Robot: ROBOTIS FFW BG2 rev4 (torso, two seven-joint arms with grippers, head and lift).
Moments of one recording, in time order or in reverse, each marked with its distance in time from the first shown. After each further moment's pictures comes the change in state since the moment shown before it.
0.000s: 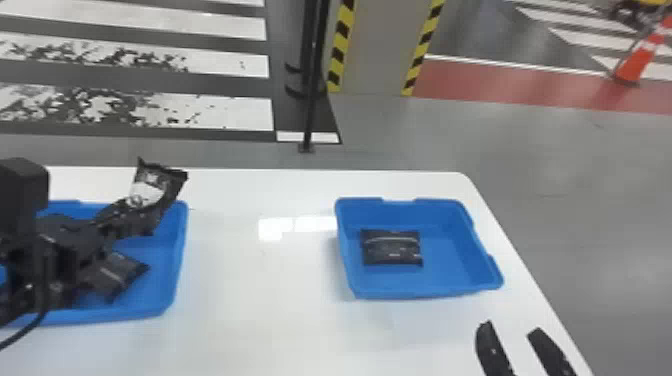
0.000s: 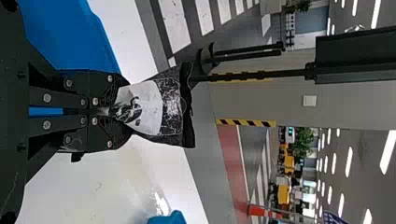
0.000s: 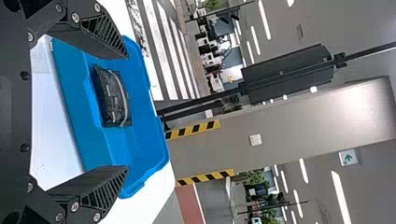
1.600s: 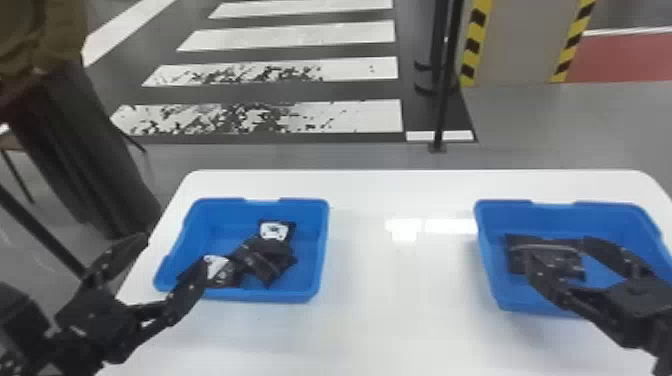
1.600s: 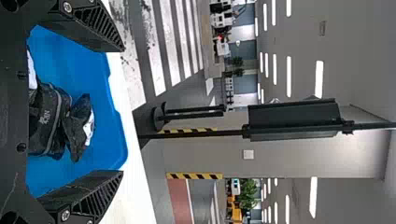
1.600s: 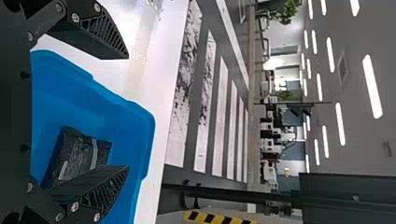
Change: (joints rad) left arm 0.551 -0.092 0.381 -0.231 0.178 -0.535 0.001; right arm -0.477 -0.153 0.120 -0.076 0.389 0.692 0.154
